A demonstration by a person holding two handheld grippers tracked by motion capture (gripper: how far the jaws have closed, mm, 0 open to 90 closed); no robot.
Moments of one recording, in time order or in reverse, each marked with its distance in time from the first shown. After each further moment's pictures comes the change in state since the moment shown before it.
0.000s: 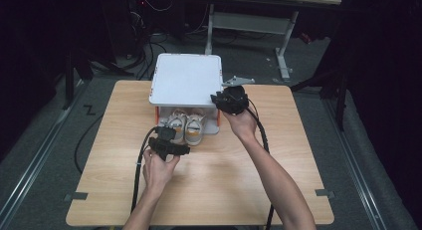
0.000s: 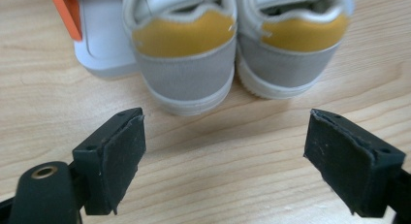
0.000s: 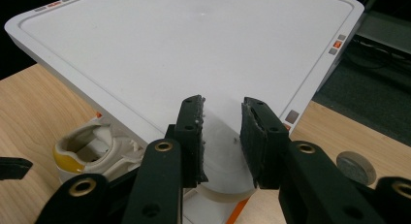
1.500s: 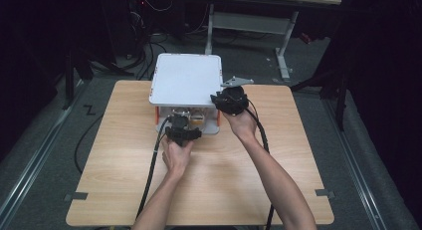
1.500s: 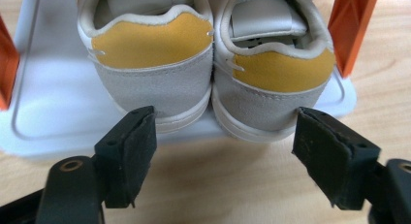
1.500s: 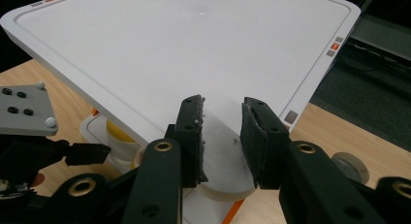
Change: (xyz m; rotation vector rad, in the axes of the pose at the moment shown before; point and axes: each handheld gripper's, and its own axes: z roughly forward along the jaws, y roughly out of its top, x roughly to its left) left arm -0.018 0.040 0.053 -0.147 -0.003 -0.127; right arm 0.003 0.000 0.000 0.000 -0.019 -0.022
